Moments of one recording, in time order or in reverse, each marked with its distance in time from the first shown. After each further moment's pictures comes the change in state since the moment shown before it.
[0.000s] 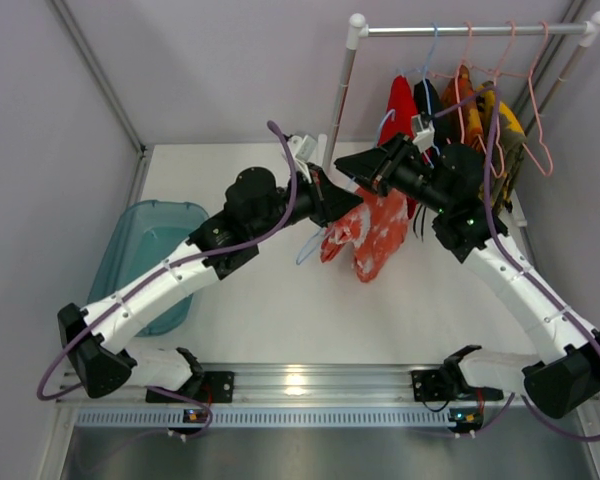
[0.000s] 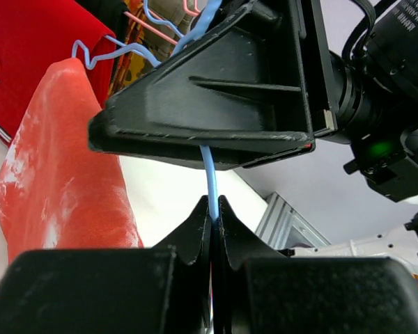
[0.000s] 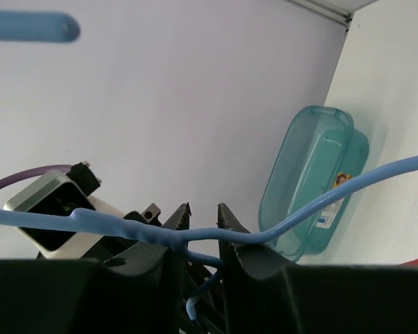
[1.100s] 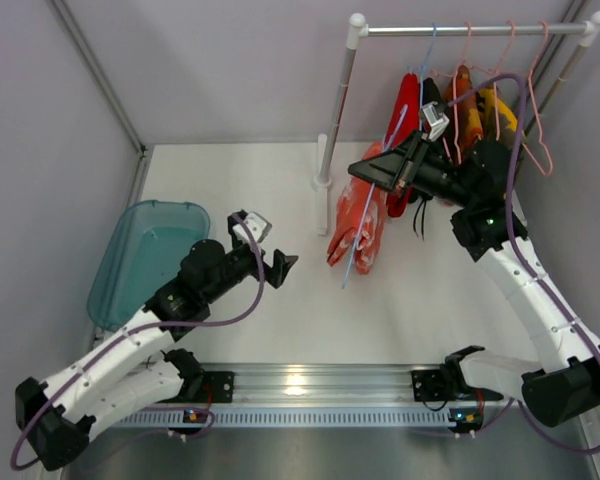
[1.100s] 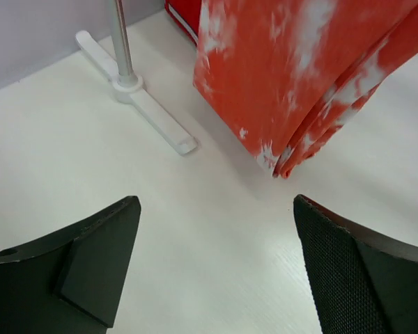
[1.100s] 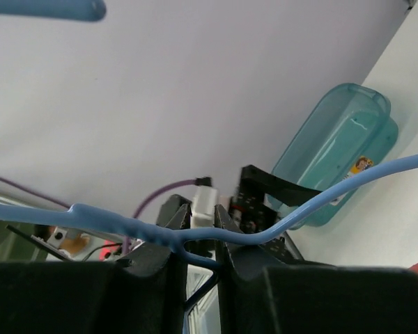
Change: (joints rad) left arm 0.117 -0.558 -0.640 -0.057 -0.219 0.566; right arm -0.114 -0.034 0.019 0.047 -0.333 -0.057
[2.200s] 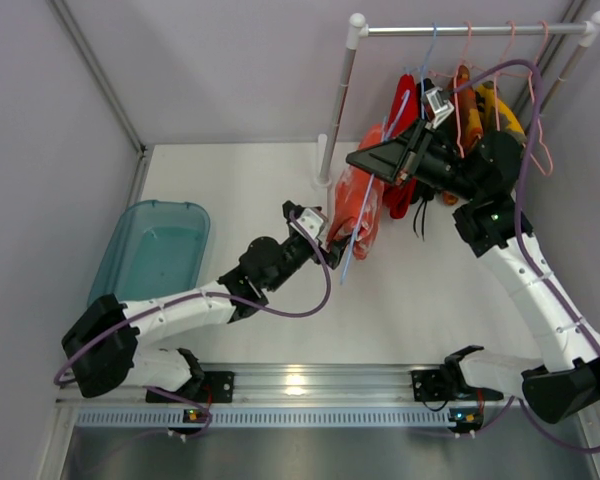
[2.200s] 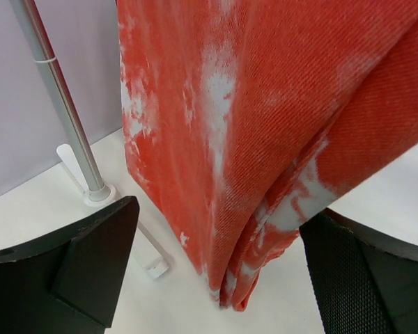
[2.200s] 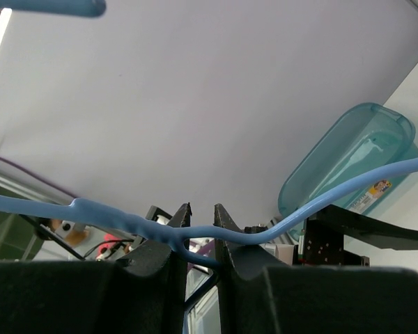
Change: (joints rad) left arm -0.218 0.553 0.033 0.753 -0.175 0.119; right arm 0.038 0.017 0.112 0.008 0.009 -0.002
